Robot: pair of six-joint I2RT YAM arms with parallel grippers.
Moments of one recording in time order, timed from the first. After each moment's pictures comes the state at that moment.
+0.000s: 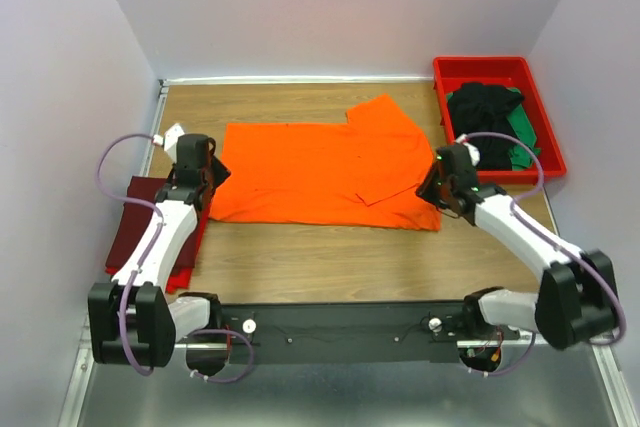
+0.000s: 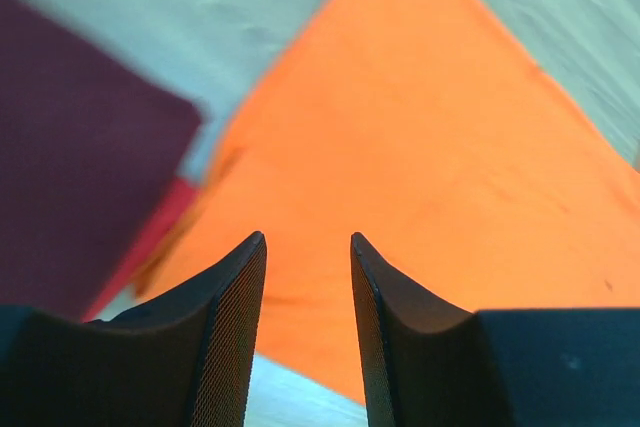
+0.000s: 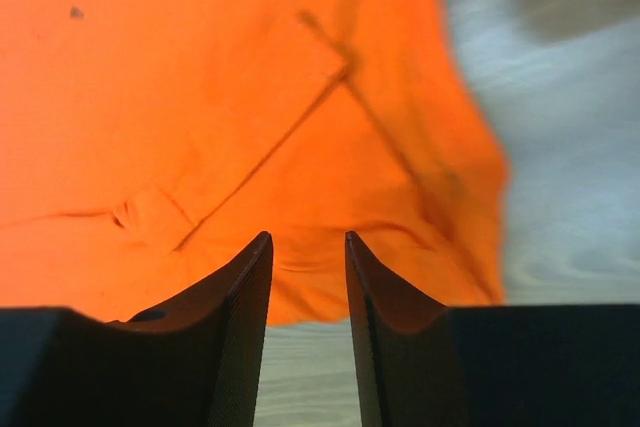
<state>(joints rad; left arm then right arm) -0.05 1.14 0.78 -0.31 -0.22 -0.70 0.29 1.22 0.74 -0.35 0.17 0.68</state>
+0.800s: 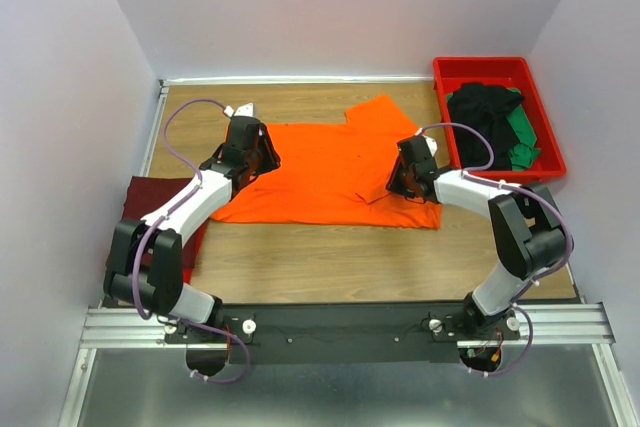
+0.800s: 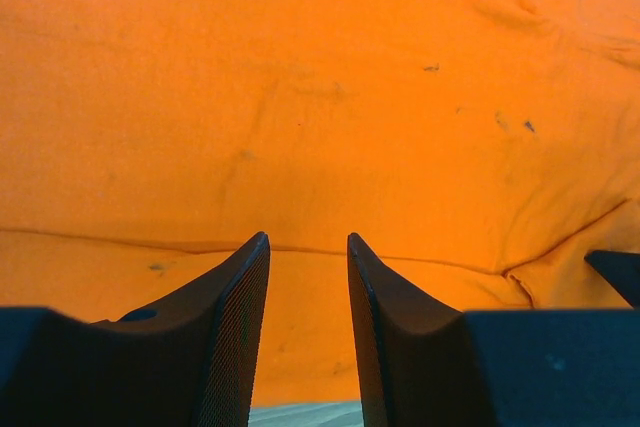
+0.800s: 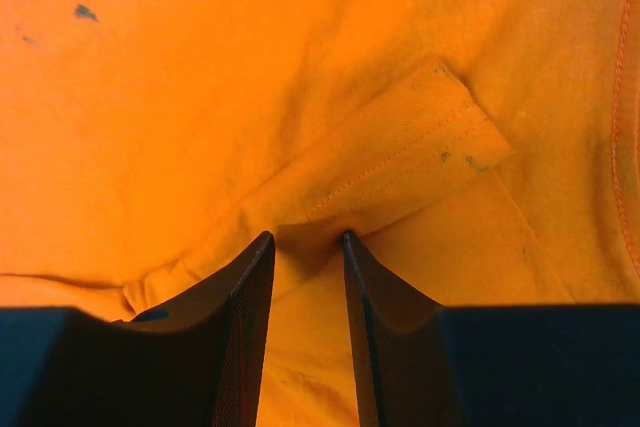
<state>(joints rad) -0.32 1.45 0.96 -0.16 -0.05 -0.54 0.42 1.68 0.89 -0.11 0.16 0.66</state>
